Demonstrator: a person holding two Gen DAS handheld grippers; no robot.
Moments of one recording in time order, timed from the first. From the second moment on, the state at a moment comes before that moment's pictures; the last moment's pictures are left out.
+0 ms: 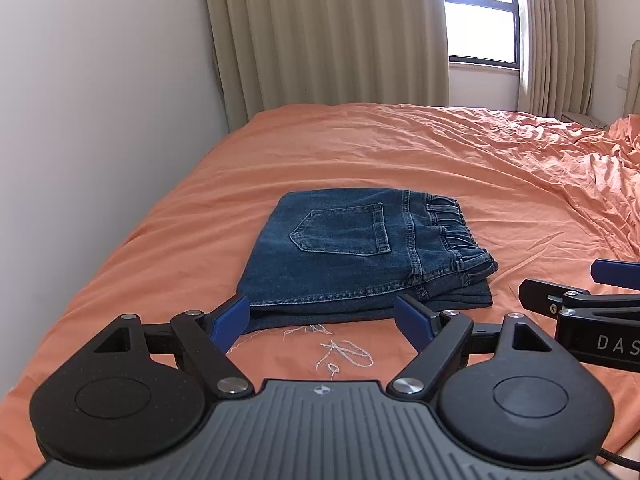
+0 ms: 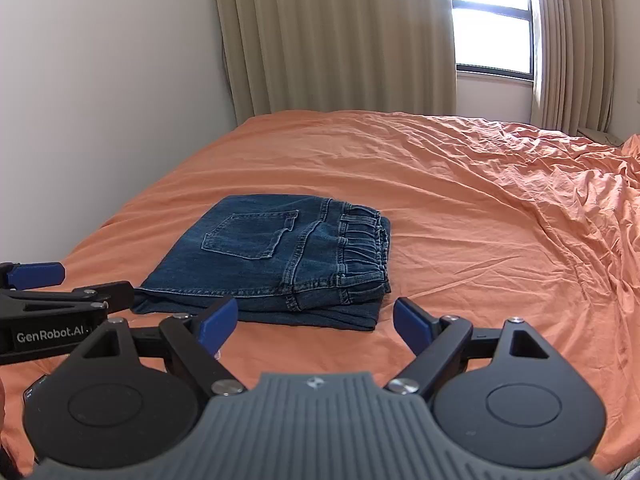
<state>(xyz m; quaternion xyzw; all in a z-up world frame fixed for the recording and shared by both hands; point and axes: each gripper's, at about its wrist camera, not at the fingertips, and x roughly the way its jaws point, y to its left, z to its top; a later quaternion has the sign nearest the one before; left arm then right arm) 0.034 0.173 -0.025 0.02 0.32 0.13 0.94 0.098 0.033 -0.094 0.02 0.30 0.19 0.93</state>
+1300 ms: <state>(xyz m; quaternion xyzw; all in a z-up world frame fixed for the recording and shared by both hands) 0.033 0.169 -0.013 0.03 0.32 0.12 0.94 0.089 0.023 -0.079 0.02 0.28 0.21 0.94</state>
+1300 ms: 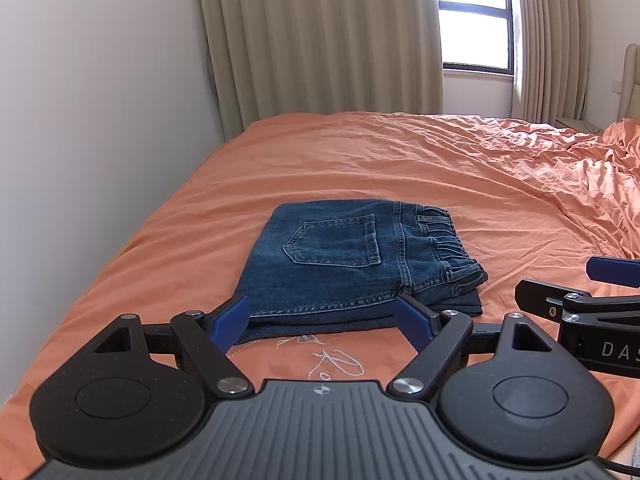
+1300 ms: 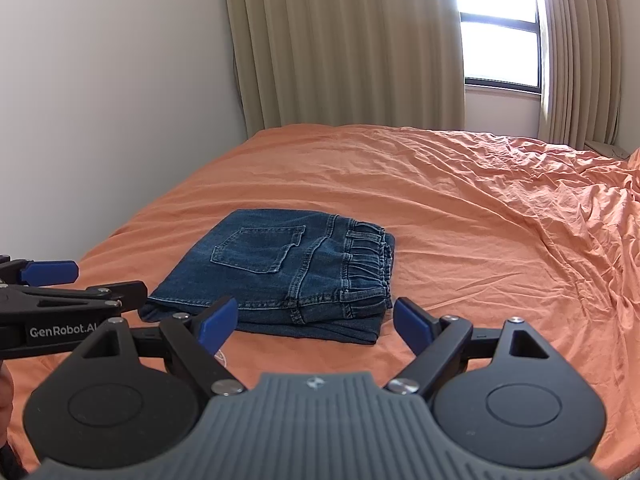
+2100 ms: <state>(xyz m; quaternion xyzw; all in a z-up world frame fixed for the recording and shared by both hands) 0.035 0.169 -0.012 0.03 0.31 0.12 0.94 0.091 0.018 -0.083 0.03 0.31 0.21 0.93</state>
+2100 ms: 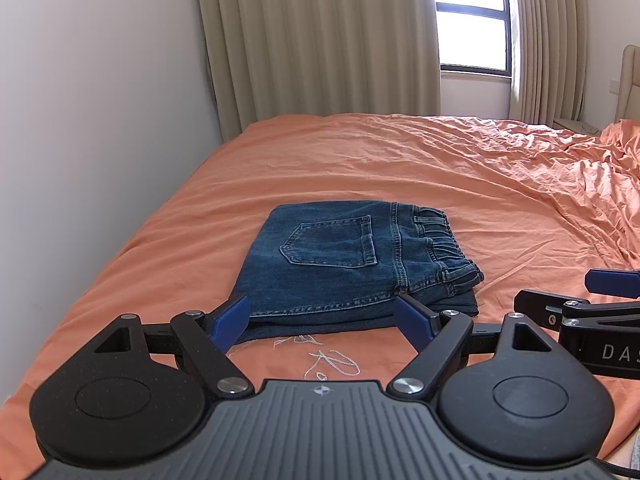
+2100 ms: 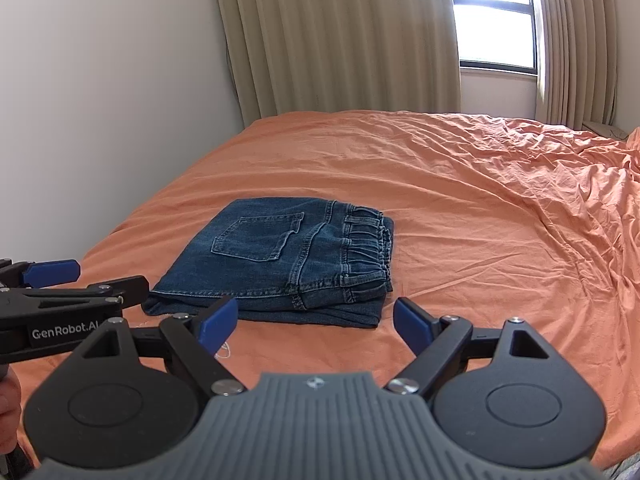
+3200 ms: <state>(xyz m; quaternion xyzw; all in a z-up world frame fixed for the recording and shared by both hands) 0.031 0.162 -0.009 0.01 0.31 0.10 0.95 0.075 0.007 -0.075 0.04 0.31 0.20 0.93</state>
